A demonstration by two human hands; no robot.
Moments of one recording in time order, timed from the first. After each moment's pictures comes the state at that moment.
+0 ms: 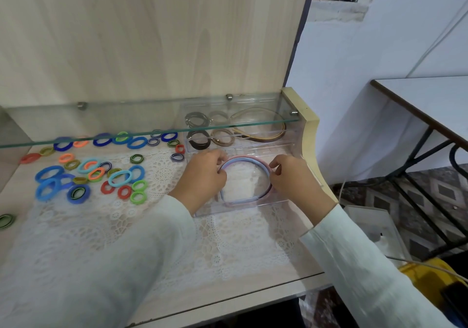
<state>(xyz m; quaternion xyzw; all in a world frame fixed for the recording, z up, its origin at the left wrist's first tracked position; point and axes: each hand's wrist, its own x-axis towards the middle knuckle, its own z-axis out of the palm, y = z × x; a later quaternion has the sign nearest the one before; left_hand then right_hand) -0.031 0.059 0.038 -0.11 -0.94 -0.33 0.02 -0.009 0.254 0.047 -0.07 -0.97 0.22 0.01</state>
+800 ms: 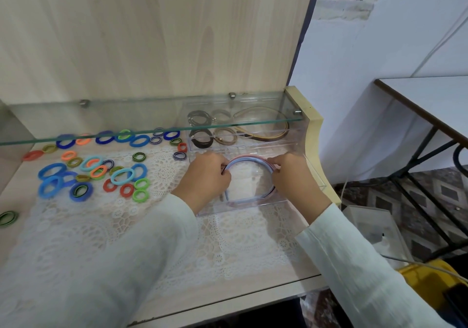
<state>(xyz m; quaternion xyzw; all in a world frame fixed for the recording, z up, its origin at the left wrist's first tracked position) -0.026 0.062 0.046 -0.11 -0.96 -0.27 -0.02 -0.014 0.247 0.048 -0.03 -0.99 0.15 0.02</state>
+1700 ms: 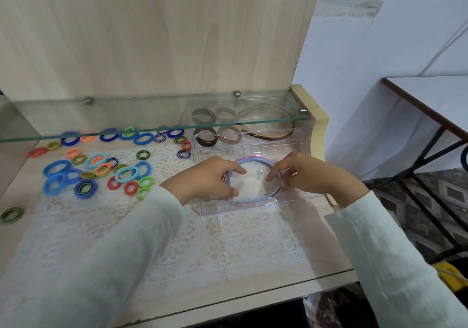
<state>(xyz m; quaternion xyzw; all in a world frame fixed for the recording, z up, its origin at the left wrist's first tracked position) -0.027 0.045 0.065 -0.18 -0.92 -0.25 -0.23 -0.021 0.279 0.069 0.13 -0.95 0.22 -0.16</state>
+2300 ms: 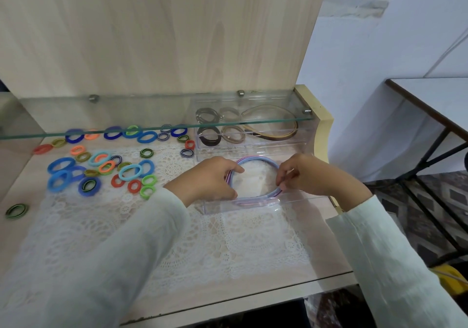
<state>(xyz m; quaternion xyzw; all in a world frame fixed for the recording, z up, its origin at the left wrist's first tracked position) -0.027 0.043 0.057 -0.16 -0.93 -0.26 -0.20 -0.021 0.280 0.062 0.11 -0.96 0.22 -0.14</state>
